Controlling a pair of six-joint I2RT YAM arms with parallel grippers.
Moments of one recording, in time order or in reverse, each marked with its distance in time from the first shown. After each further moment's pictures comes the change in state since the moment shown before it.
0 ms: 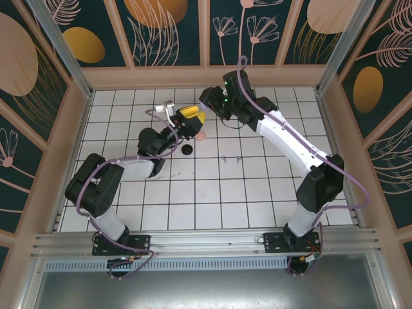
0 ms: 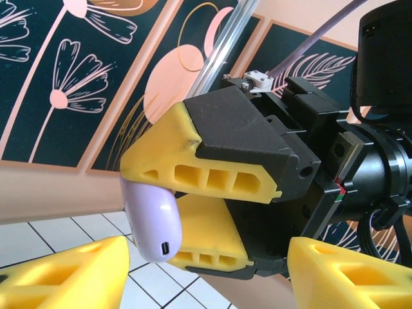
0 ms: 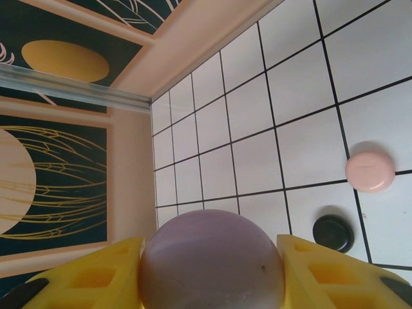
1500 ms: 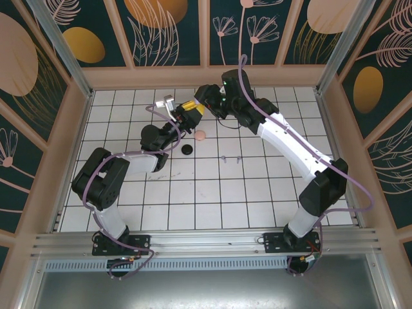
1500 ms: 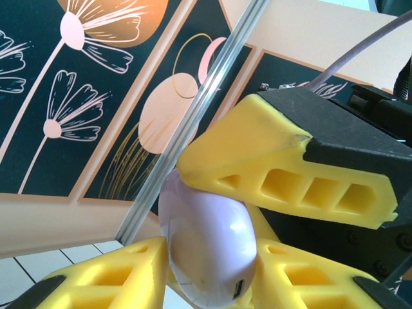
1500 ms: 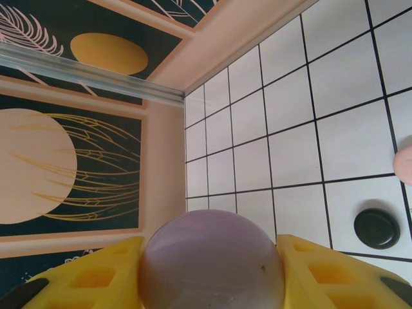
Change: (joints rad) left arm 0.001 0.081 0.082 0.085 -0.034 -0.035; right arm 0.041 -0.041 0.006 0.038 -0.013 0.035
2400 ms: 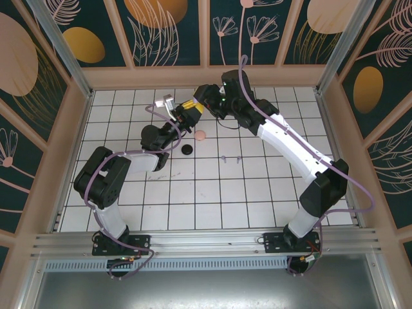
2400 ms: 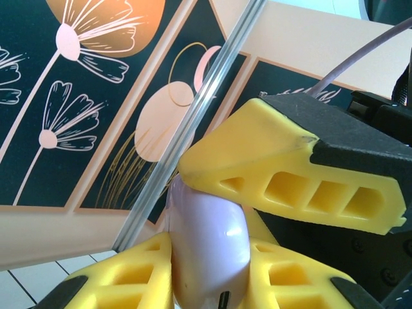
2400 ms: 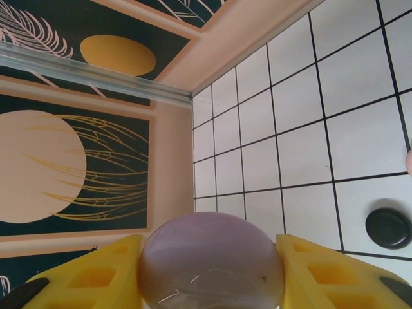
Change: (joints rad) left arm 0.000 0.019 0.014 0.036 -0.004 -0.006; right arm 0.009 -0.006 -0.009 0.024 0.000 0.022
